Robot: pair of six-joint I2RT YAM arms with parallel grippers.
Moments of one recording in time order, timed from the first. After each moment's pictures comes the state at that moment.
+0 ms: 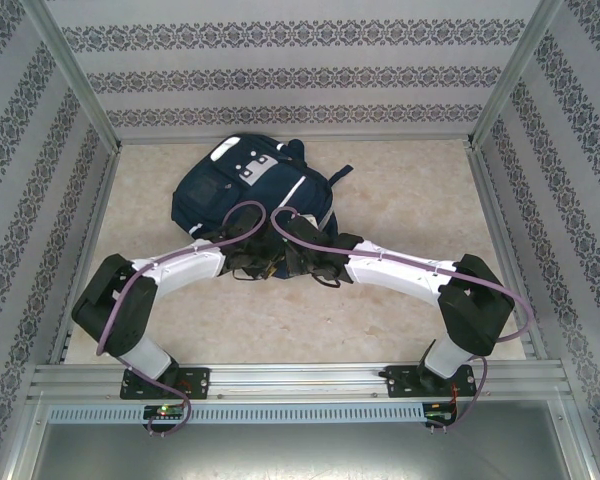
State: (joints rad) left arm -0.58 1.60 0.93 -0.31 0.19 -1.44; right arm 0.90 1.62 1.11 -0.47 0.16 0.68
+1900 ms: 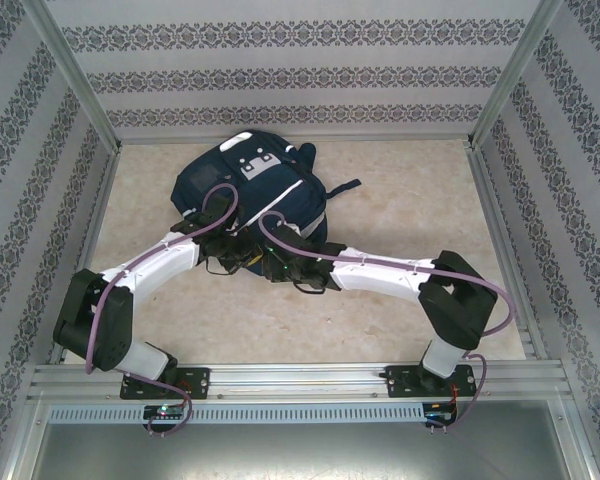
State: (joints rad) left arm -0.41 1.48 0.94 -0.51 0.33 -1.06; right arm 0.97 1.72 1.12 -0.30 0.08 0.84
